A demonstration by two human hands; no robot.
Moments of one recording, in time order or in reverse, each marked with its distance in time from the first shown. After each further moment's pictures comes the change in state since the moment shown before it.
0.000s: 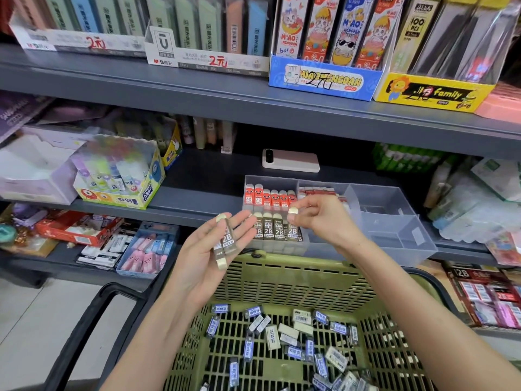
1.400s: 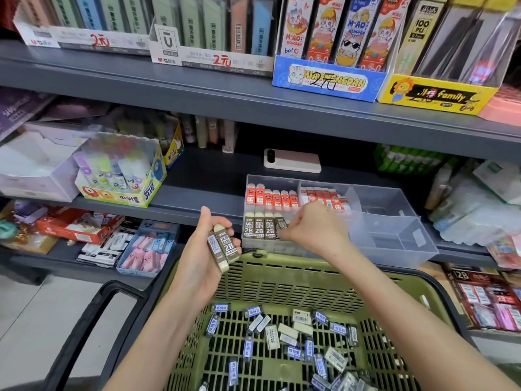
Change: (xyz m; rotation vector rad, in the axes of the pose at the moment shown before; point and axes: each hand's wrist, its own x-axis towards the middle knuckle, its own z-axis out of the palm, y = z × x) left_hand 0.009 -0.005 -0.011 0.265 0.153 0.029; right_hand -0.013 -0.028 0.024 -0.652 0.038 0.169
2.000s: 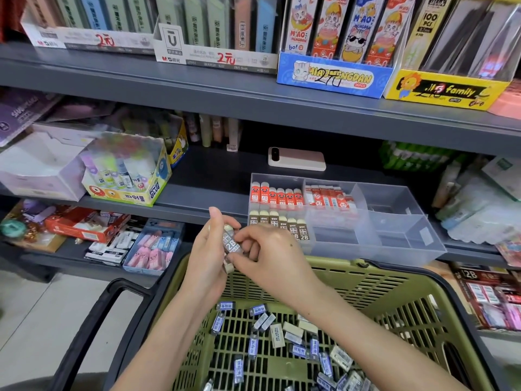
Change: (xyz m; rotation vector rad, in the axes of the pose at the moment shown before) left_hand -0.005 -0.004 0.006 0.193 0.027 0.141; right_hand -0.056 -0.037 0.035 0.292 0.080 -0.573
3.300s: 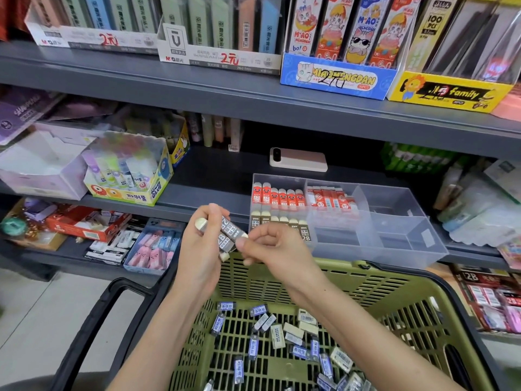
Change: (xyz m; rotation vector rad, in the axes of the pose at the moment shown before) left_hand 0.004 0.009 -0.004 0.039 0.051 0.184; right_hand 0.002 0.008 0.001 0.820 -0.043 0.472
